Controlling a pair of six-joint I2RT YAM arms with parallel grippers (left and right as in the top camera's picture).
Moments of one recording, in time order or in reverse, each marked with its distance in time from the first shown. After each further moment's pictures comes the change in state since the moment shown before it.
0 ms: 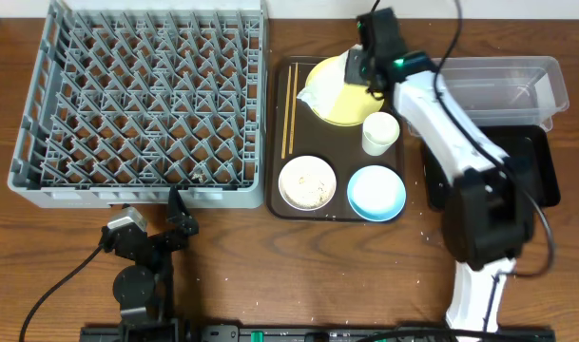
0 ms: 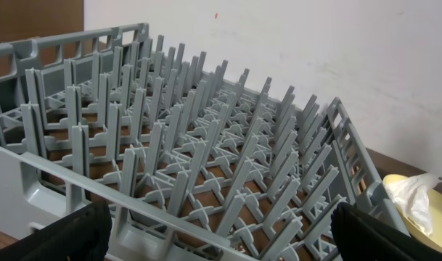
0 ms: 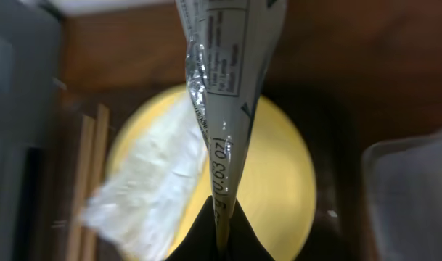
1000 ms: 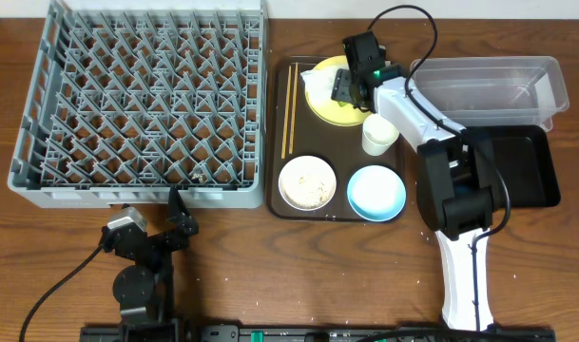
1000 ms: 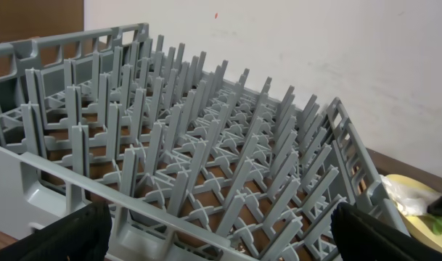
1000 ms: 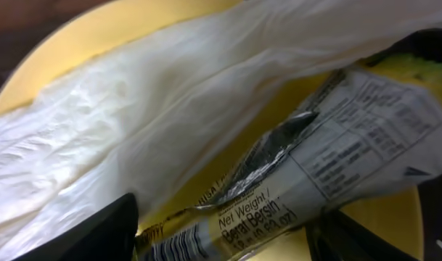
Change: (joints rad) left arm 0.000 0.000 0.000 0.000 0.000 0.000; right arm 0.002 0.272 0.025 0.071 -0.008 0.121
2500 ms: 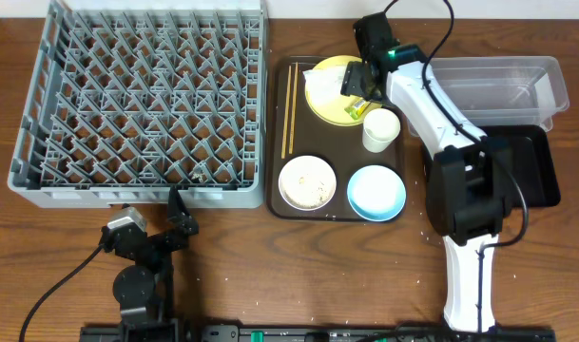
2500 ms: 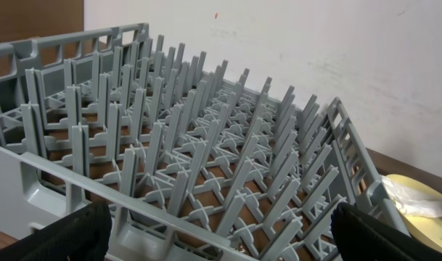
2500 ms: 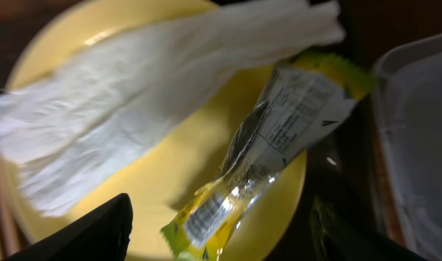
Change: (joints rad) left arm 0.000 0.000 0.000 0.000 0.000 0.000; right arm -0.022 -0.054 0.127 -0.304 0.000 0.021
